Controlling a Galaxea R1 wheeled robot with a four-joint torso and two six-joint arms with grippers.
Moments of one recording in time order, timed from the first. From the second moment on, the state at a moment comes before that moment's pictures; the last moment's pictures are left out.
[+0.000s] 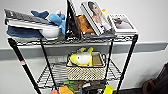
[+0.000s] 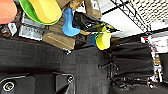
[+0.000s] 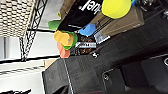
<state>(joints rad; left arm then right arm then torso) 0.86 1.70 -0.97 -0.46 0.14 -0.08 -0.83 1.81 -1.01 0.23 -0.20 0.47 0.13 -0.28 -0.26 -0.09</state>
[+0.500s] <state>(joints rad) 1.20 1.92 -1.15 -0.35 -0.09 -0.06 -1.08 2.05 -1.25 0.12 -0.17 0.47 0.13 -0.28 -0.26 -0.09</state>
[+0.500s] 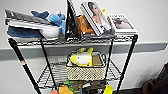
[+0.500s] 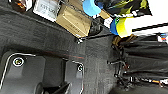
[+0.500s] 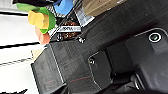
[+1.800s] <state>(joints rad) 1.46 2.49 -1.90 -0.18 -0.25 -0.05 -1.37 2.54 -1.98 -0.13 -0.07 0.46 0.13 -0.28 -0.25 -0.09</state>
